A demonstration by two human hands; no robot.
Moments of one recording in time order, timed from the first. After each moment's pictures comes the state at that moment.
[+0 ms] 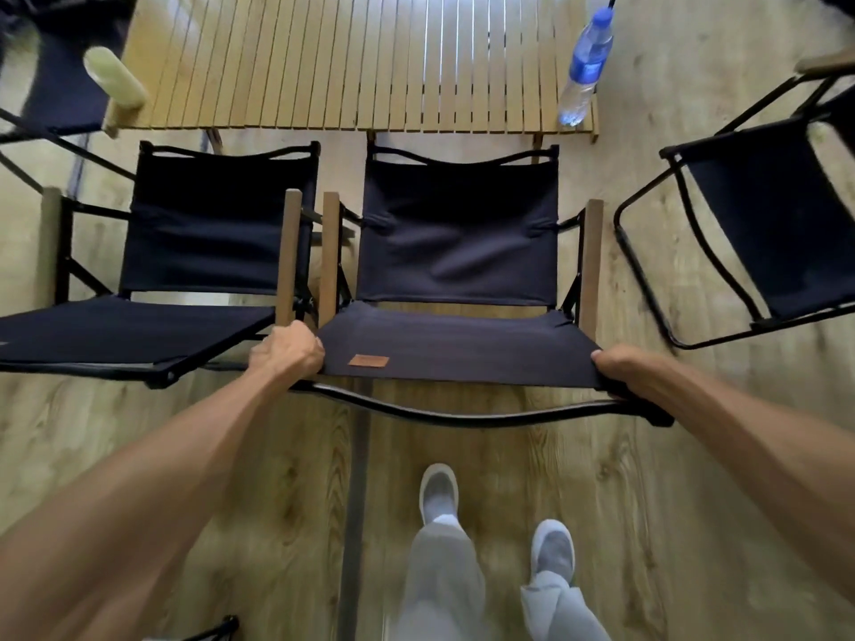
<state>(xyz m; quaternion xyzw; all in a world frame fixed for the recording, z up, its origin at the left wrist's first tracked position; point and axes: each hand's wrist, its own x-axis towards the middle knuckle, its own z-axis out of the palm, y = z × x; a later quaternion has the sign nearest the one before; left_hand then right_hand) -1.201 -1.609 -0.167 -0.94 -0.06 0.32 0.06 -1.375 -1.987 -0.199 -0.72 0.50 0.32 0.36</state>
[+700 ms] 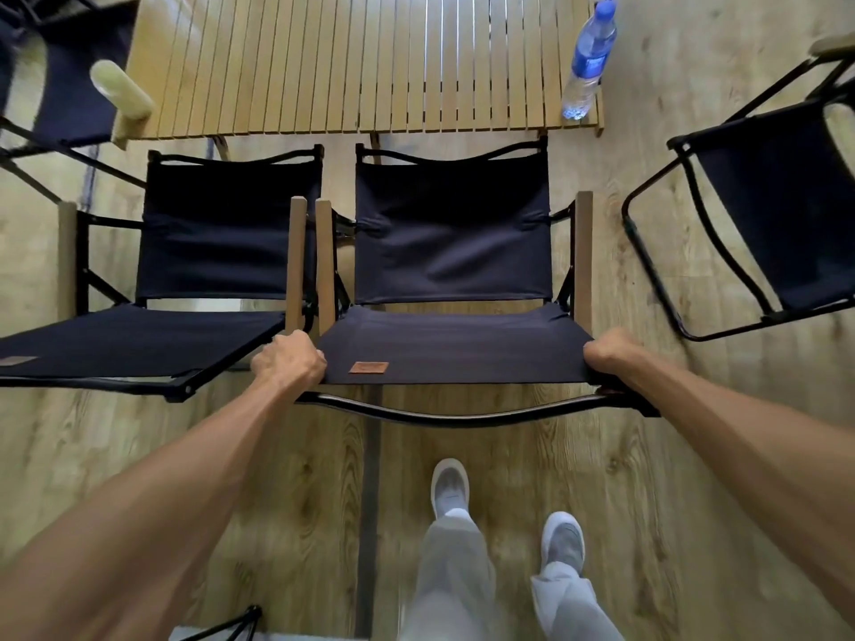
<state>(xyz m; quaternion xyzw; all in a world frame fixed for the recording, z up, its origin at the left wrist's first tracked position) -1.200 -1.611 -0.149 -0.94 -0.03 0.30 0.14 -1.346 -1.980 -0.195 -0.74 0.50 0.35 0.27</state>
